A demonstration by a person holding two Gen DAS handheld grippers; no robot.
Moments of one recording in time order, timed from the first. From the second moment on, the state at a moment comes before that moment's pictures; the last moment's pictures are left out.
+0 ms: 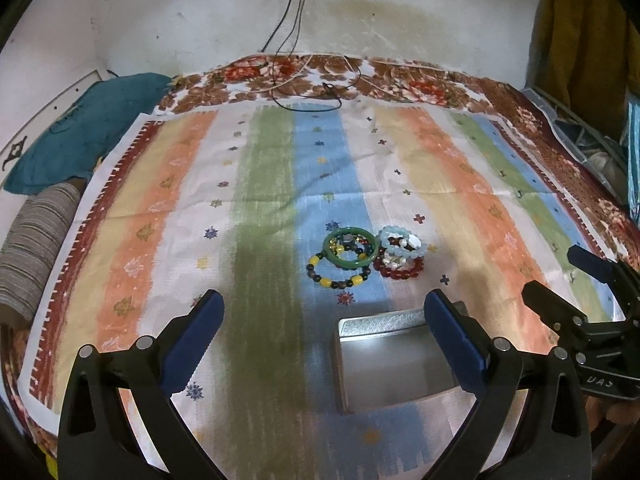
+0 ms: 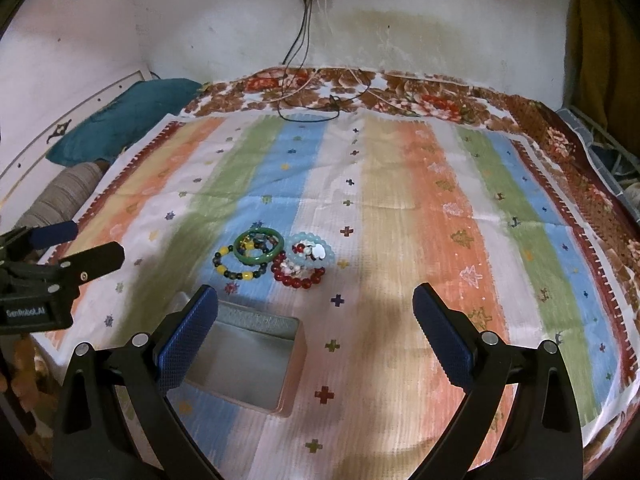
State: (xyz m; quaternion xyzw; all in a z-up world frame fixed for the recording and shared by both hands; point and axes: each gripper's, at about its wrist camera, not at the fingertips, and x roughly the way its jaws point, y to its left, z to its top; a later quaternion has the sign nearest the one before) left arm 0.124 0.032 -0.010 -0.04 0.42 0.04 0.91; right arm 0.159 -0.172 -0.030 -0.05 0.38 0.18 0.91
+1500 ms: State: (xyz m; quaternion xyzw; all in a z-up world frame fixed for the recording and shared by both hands) left arm 0.256 0.052 -0.106 -0.08 0.55 0.03 0.83; right arm 0.278 -0.147 -0.105 0.00 0.53 0.17 0.83
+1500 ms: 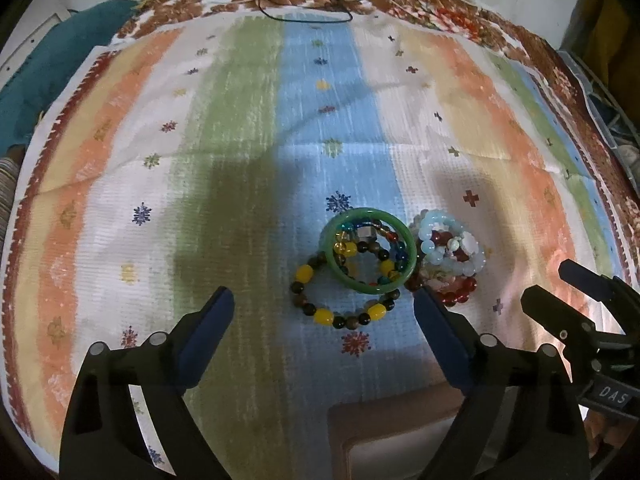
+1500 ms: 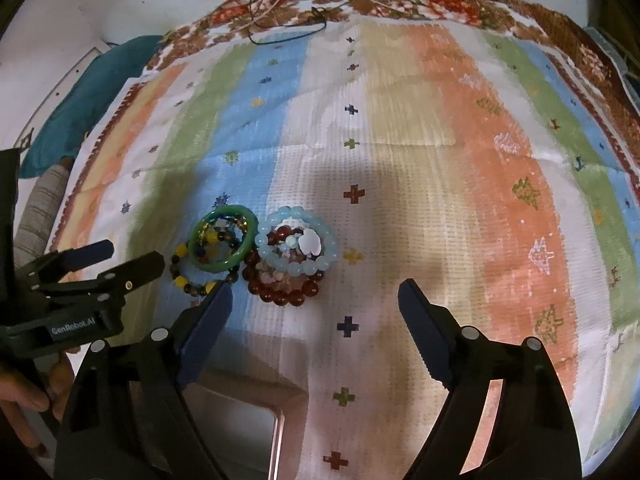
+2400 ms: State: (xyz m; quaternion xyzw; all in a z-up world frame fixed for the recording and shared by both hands) left arm 0.293 0.057 -0.150 -0.09 0.59 0.02 0.80; right arm 0.321 -0.136 -0.155 0.01 0.57 0.16 0.81
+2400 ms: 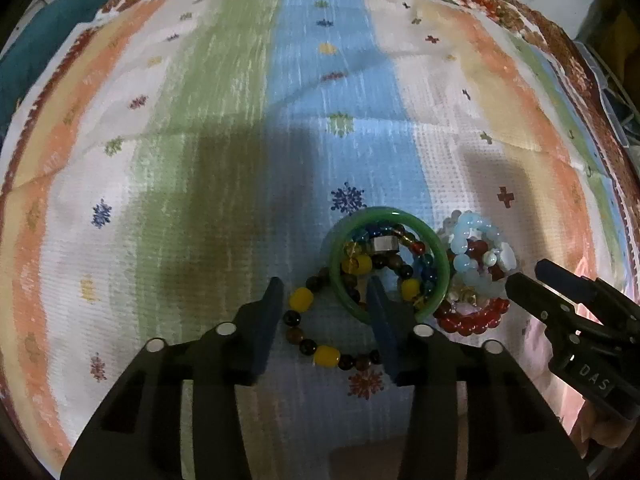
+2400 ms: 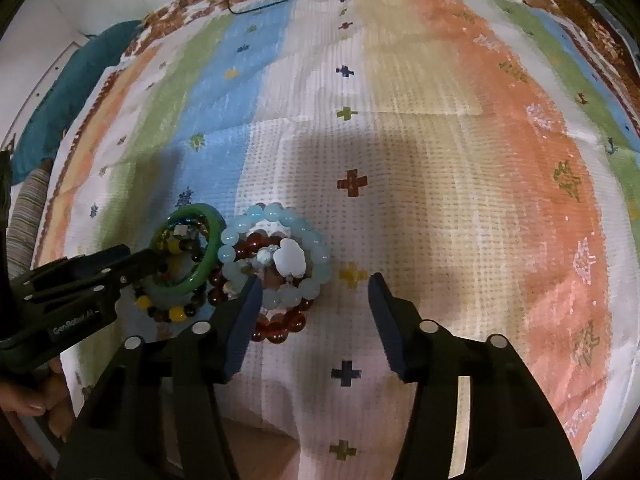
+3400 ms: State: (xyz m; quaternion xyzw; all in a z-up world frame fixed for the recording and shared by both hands) left arm 0.286 0.054 -0.130 -0.06 0.57 0.02 0.82; right arm 0.318 -0.130 -0.139 0.00 0.56 0.17 0.81
